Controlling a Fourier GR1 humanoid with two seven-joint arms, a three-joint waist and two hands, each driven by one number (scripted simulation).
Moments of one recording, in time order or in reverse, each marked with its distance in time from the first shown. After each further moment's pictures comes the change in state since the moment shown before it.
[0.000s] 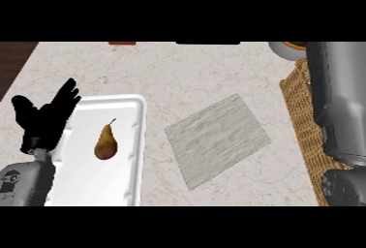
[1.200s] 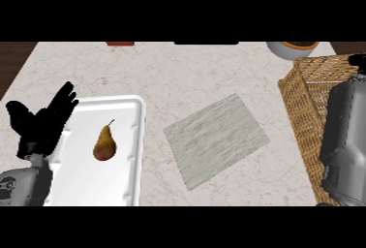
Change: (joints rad) left arm 0.038 -0.006 0.007 -0.042 0.006 -0.006 0.011; right arm 0.322 0.084 -0.151 -0.353 -0.080 -0.192 -0.128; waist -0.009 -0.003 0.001
